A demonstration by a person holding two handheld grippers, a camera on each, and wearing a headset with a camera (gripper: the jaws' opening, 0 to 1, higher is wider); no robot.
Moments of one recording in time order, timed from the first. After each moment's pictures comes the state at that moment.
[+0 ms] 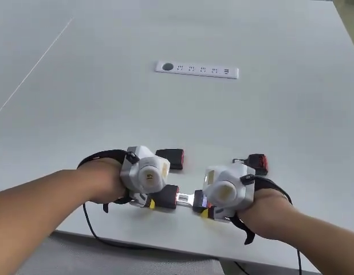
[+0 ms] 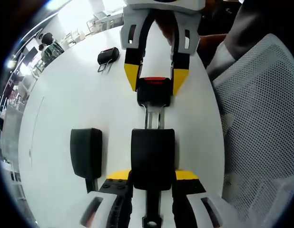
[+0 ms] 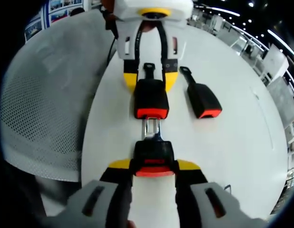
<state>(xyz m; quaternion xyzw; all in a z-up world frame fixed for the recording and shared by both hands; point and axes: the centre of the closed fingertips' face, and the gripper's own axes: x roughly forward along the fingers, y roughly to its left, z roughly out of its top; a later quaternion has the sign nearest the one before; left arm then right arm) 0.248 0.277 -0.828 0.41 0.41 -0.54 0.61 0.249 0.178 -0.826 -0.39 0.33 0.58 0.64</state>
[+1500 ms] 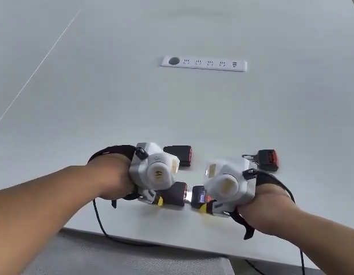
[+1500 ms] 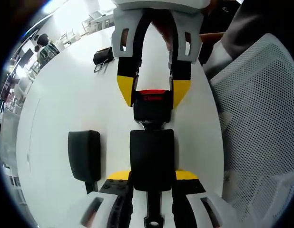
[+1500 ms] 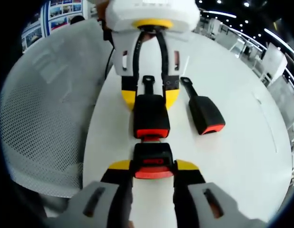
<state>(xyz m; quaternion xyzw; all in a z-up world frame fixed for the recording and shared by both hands) 0.248 0.275 -0.829 0.42 0.42 -0.55 0.59 0.249 0.207 -0.821 -0.35 0.32 0.59 0.65</state>
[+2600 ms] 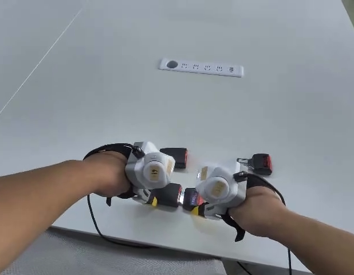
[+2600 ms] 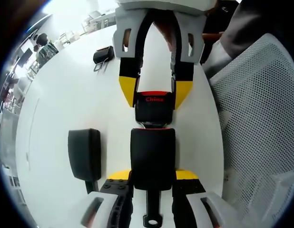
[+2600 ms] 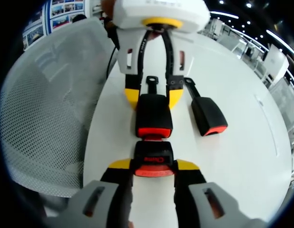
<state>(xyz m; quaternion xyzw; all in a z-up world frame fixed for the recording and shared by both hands) 0.250 0.277 -0.829 0.42 0.42 -0.56 0.58 0.242 0.209 -0.824 -0.36 0.32 0.60 0.64</state>
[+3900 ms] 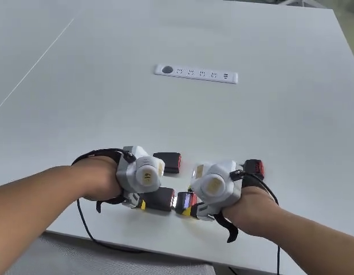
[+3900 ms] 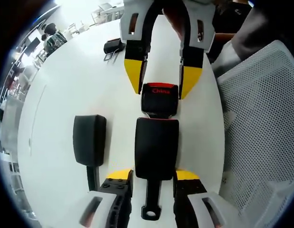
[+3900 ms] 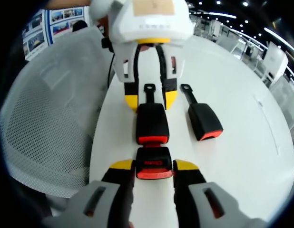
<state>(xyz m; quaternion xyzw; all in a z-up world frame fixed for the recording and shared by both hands) 0.251 0.292 -0.820 0.41 0.45 -0.51 0.61 0.246 0.212 -0.799 -0.32 0.32 0.61 0.65</state>
